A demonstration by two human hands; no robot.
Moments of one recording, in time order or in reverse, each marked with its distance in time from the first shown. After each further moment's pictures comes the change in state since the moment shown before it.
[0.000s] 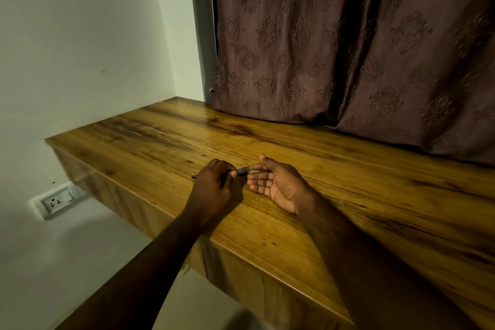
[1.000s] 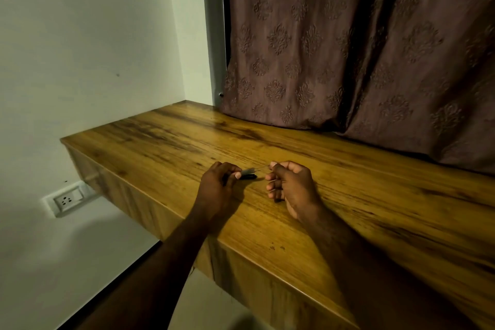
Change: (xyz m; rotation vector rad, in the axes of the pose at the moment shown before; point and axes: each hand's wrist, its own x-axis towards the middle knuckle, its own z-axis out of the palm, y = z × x) left_hand 0.002 -0.009 -0.004 -0.184 0.013 -0.136; right_hand -0.004 0.008 0.001 -0.154 0.216 -0.277
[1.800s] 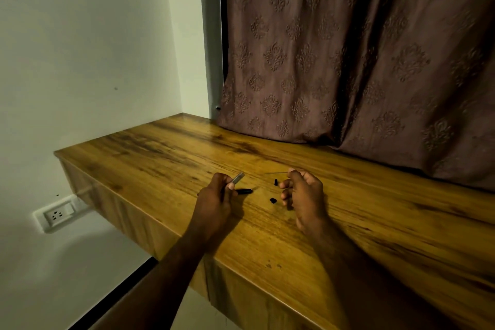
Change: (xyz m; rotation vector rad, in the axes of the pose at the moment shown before) left_hand -0.004 -0.003 0.003 -0.012 0.020 -0.010; right_hand 0.004 -0.012 -0.016 0.035 0.174 -0.111
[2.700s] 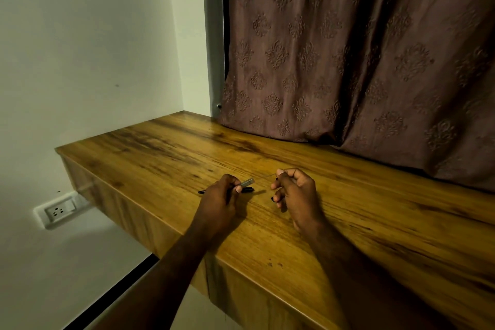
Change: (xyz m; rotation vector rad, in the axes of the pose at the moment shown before) left_hand -0.006 0.011 0.000 -0.017 -0.083 0.022; right_hand -0.003 0.009 0.006 -0.101 -0.148 -0.074
